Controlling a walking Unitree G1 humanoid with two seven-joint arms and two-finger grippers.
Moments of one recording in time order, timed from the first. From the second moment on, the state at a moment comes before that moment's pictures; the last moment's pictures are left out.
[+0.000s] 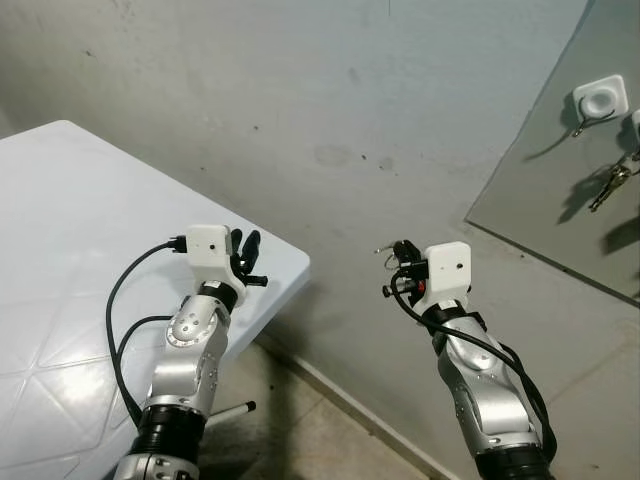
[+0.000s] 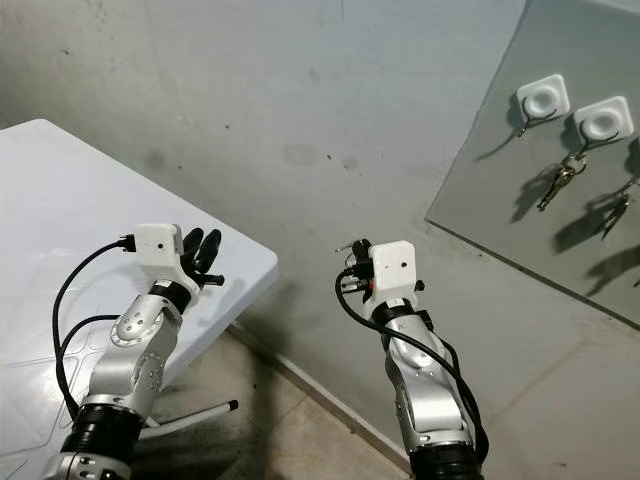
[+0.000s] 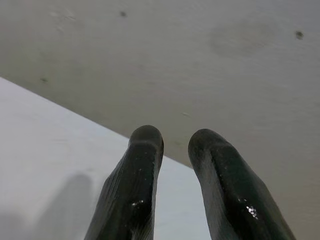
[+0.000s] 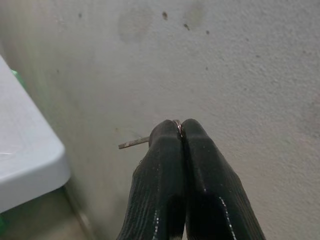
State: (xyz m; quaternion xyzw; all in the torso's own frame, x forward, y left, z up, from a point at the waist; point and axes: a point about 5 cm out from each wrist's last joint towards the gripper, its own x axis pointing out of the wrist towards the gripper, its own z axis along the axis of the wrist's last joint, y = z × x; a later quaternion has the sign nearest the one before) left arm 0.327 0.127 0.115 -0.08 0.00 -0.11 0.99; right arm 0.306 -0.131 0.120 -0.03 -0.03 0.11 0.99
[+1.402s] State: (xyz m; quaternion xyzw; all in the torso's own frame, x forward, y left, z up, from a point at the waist) left arm 0.322 0.122 0.114 -0.07 0.02 -0.11 0.99; right arm 0.304 -0.133 0.119 -0.02 -0.01 0.11 0.99
